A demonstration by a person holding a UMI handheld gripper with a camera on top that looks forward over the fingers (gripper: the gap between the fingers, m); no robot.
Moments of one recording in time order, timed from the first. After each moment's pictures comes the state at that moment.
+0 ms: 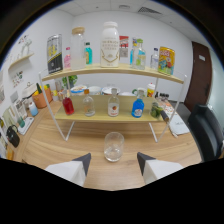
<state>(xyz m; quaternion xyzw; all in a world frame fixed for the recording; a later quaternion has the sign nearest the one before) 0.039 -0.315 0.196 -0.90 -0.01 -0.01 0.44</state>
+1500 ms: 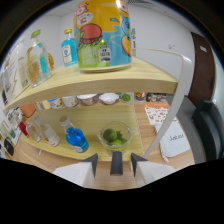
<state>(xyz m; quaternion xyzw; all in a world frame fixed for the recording) 0.209 -0.165 0.175 -0.91 0.00 0.03 0.41</state>
